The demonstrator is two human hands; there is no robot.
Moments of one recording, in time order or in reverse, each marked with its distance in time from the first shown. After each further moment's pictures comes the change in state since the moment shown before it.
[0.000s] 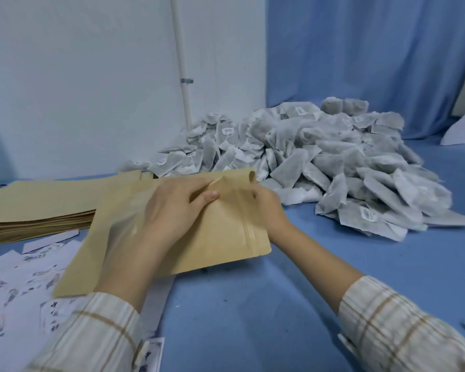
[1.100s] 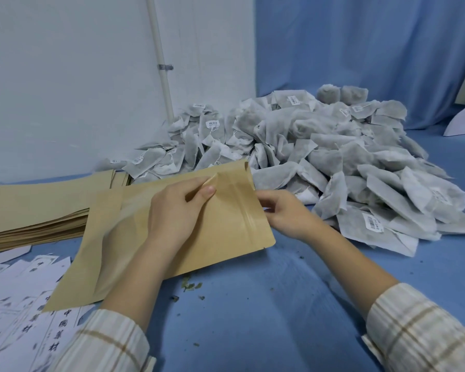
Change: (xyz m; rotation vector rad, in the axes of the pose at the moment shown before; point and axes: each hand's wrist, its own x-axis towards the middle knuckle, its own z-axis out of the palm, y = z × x) left_hand 0.037 0.000 0.075 -0.305 0.126 -0.237; right_hand 0.029 0.054 -0.059 0.083 -0.328 -0.163
